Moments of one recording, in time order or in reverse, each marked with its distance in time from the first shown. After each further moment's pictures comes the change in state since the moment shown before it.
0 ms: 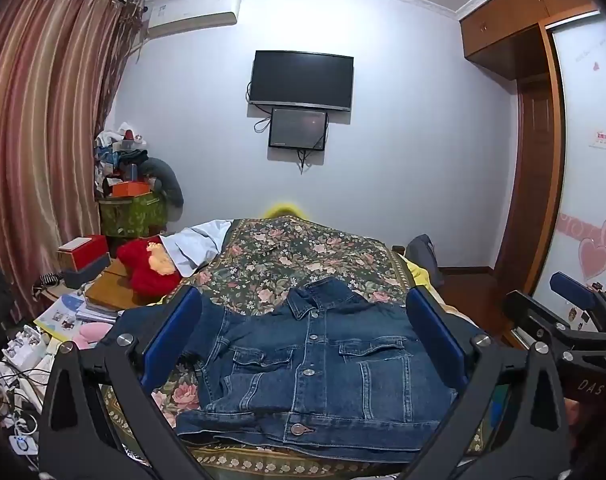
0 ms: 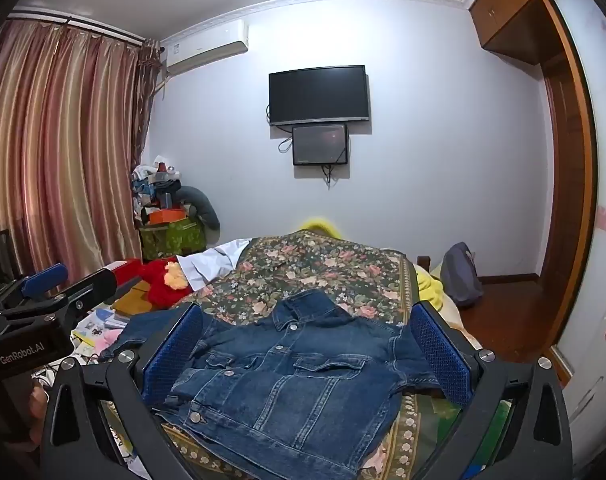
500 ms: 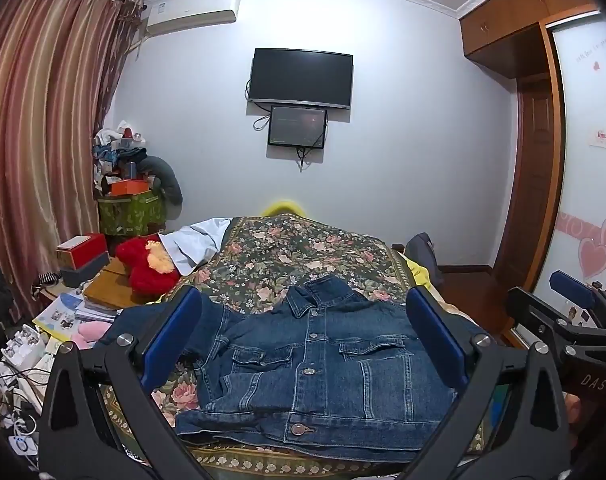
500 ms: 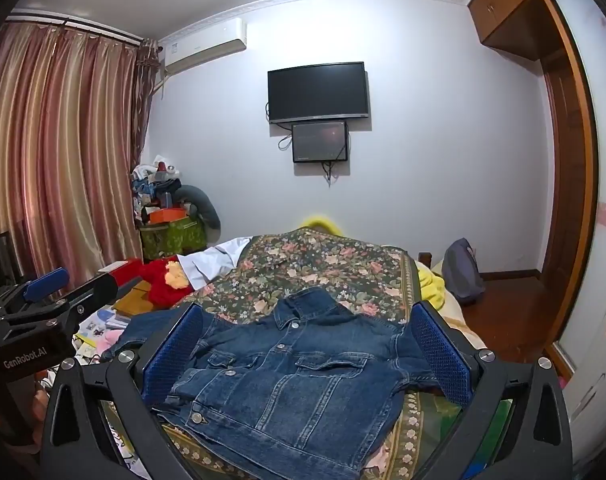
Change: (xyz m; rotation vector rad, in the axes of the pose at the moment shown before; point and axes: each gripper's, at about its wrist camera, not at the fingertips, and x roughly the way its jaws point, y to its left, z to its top) left arm 0.008 0.006 0.000 -0.021 0.019 -0.012; right arm 0.002 -0.001 0.000 0.006 0.008 0.002
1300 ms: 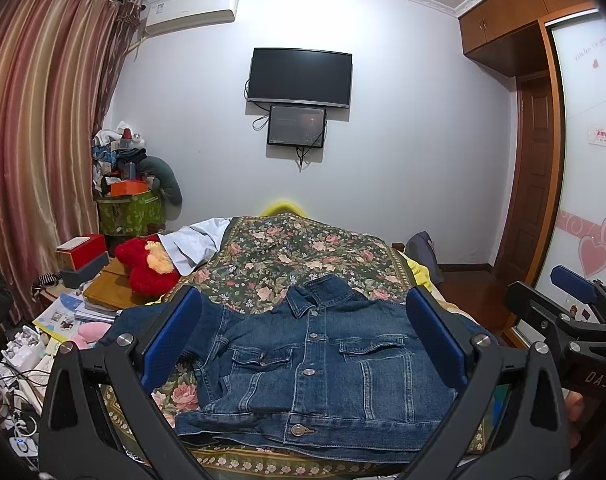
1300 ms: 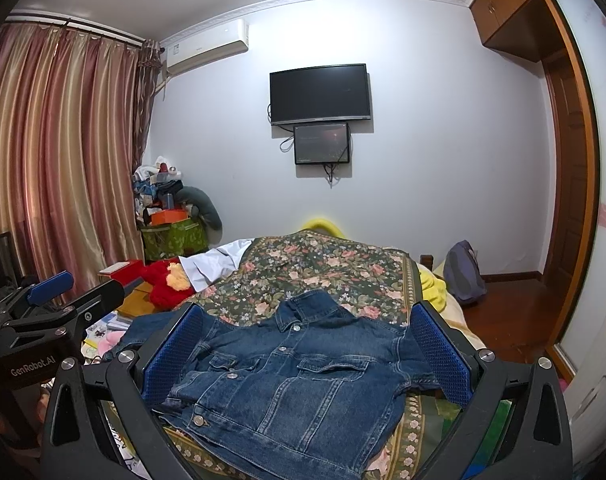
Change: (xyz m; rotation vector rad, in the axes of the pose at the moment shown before) left arm 0.001 -0.001 -0.001 0.007 -0.001 -0.002; right arm 0.000 0.002 0.003 0.002 0.000 0.002
